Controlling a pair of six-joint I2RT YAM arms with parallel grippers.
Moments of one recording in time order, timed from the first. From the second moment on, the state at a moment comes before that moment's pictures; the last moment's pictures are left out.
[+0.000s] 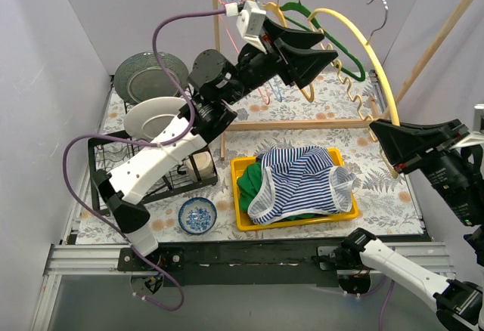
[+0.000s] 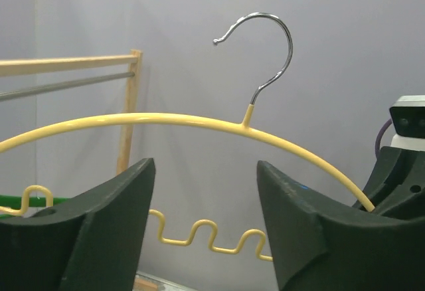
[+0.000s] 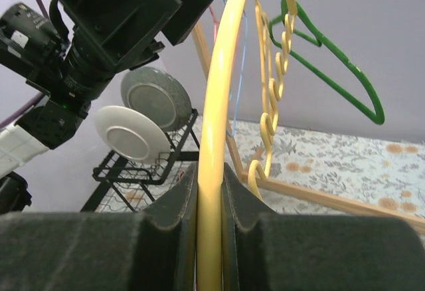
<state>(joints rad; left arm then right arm) -0.92 1.71 1.99 0.30 0.28 -0.42 0.70 0.67 1.63 -0.76 0.12 0.28</state>
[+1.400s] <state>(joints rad) -0.92 0.97 1.57 -0.06 0.05 -0.24 0.70 1.01 1.59 -0.59 0.42 0.17</state>
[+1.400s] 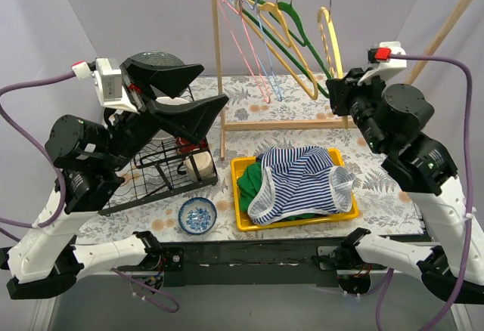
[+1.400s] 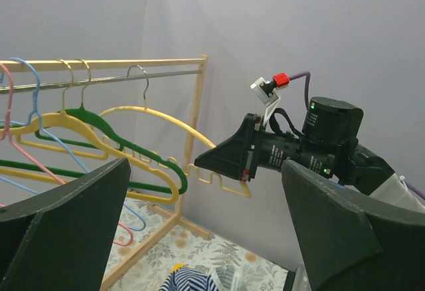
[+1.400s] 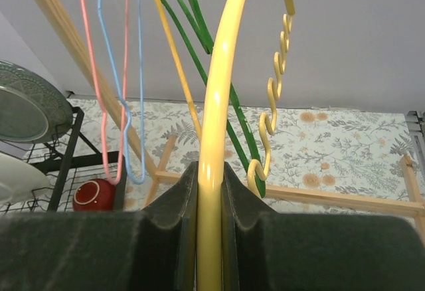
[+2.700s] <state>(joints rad) -0.92 0.87 1.48 -0.11 -0.01 -0.20 0.54 1.16 1.65 -0.43 0.40 0.20</state>
